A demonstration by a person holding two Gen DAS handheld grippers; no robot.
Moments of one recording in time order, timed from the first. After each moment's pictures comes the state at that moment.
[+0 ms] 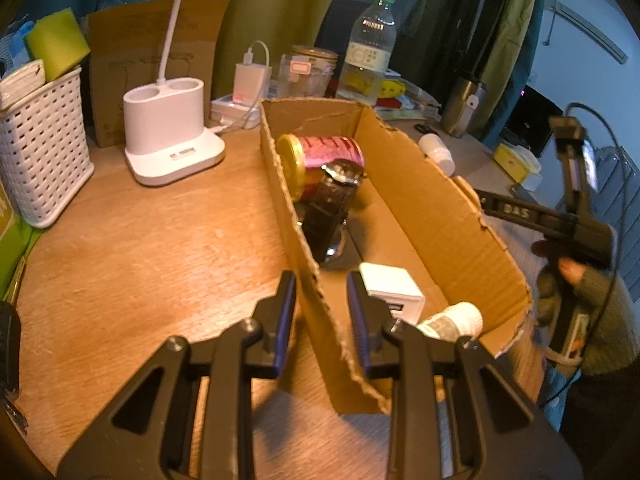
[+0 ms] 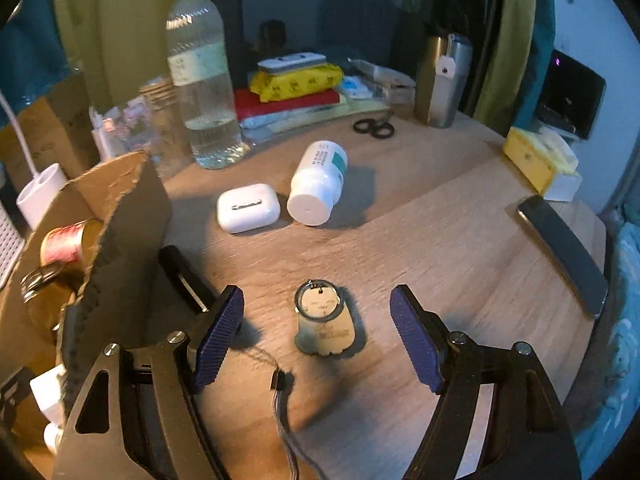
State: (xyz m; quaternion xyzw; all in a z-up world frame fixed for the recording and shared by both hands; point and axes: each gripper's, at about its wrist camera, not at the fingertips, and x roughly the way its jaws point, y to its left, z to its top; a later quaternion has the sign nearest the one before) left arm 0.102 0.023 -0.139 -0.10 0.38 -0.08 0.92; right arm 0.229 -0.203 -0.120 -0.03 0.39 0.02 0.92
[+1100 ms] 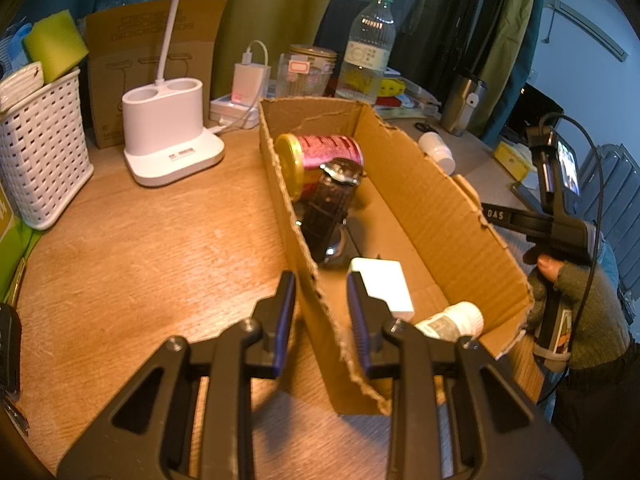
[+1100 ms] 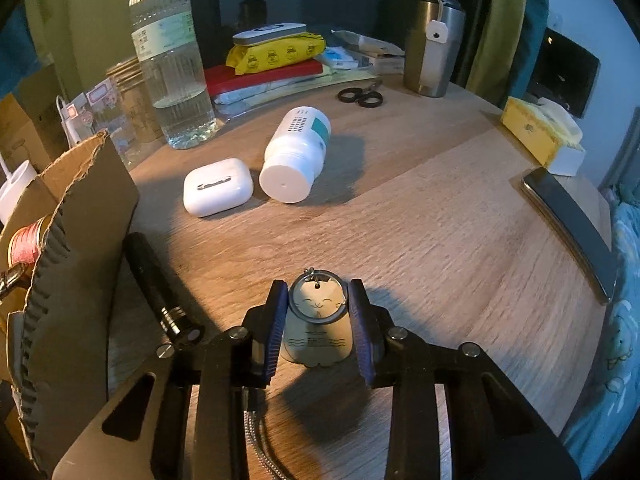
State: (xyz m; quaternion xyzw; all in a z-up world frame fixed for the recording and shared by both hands) left arm 0.101 0.024 -0.139 -0.10 0.38 -0.08 0.92; right arm 0.247 -0.207 -0.145 -0.02 0.42 0.00 0.91
